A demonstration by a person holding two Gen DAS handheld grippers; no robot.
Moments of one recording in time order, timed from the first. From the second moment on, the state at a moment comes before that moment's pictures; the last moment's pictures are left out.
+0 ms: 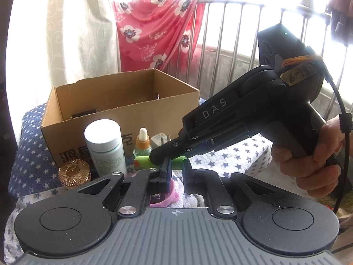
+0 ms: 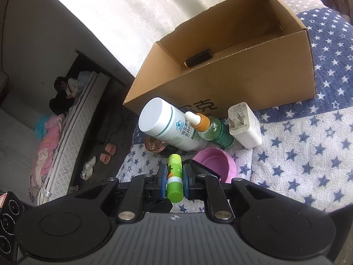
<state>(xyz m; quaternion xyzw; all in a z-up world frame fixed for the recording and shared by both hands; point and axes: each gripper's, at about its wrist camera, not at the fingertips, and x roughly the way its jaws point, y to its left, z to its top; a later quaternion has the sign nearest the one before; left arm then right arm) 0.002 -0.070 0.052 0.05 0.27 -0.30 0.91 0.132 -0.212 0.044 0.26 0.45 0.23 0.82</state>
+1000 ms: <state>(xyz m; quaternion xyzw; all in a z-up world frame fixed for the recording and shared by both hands) 0.177 -0.009 0.072 0.01 0.30 -0.16 0.94 0.381 -0.135 0.034 0.26 0.55 0.19 0.77</state>
